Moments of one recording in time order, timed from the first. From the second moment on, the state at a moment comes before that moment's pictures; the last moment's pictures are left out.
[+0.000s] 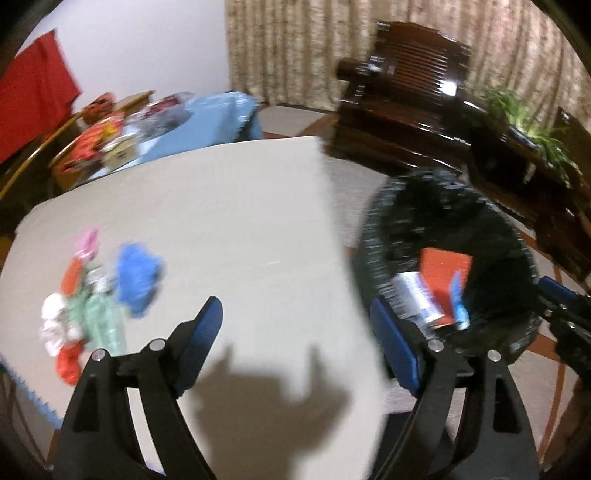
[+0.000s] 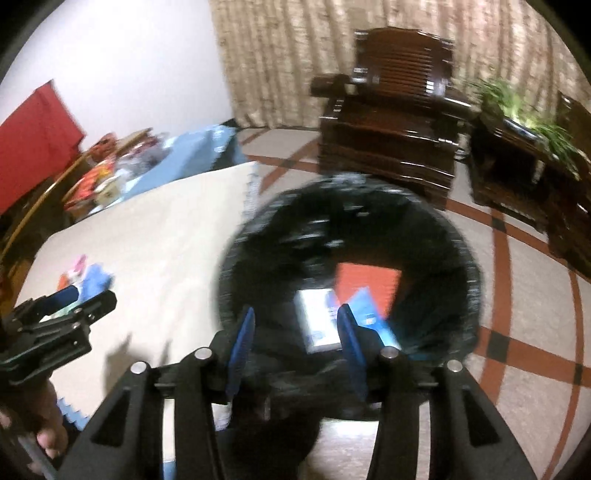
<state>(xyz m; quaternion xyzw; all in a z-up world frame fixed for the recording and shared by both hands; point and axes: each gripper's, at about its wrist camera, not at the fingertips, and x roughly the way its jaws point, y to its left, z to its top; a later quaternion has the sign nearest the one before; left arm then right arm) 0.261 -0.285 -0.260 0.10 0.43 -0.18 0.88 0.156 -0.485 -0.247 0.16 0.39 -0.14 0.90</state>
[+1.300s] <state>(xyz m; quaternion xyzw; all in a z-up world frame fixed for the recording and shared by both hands) 0.333 0.043 -0.345 0.03 0.48 -0.06 0.87 0.314 -0.147 -0.309 0.08 0.44 0.05 0.89</state>
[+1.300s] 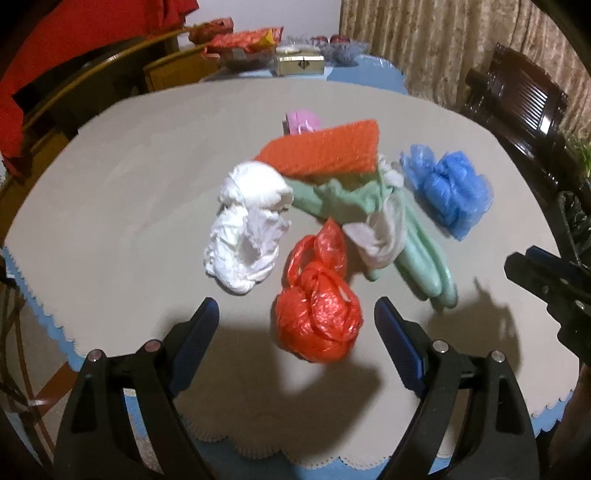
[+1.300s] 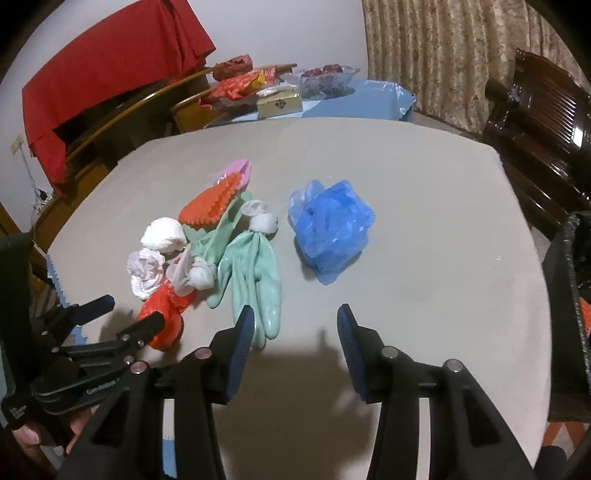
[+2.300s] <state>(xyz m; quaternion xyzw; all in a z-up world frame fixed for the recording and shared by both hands) 0.333 0.053 -0.333 0.02 0.47 -0.08 0.88 0.353 -0.113 -0.352 0.07 0.49 0.10 0.87</state>
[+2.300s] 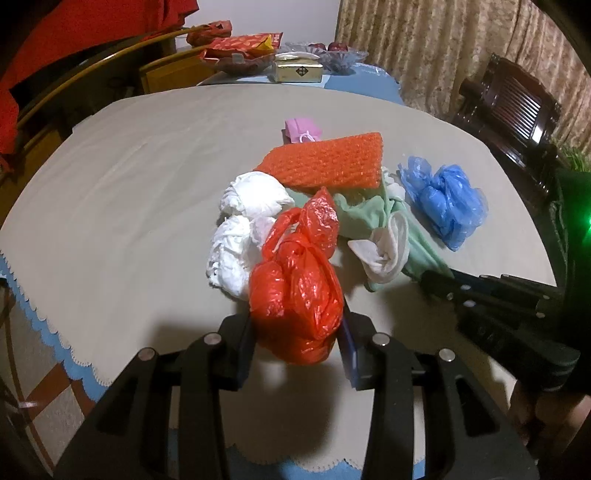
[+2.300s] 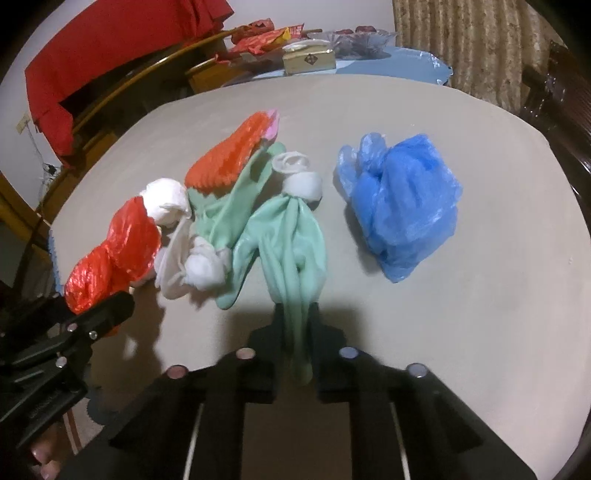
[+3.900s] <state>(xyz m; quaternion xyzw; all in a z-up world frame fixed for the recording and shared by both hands) 0.234 -0.132 -0.184 0.05 0.39 -0.14 0.91 0.204 -0.304 -0.174 0.07 0.34 0.00 0.94</state>
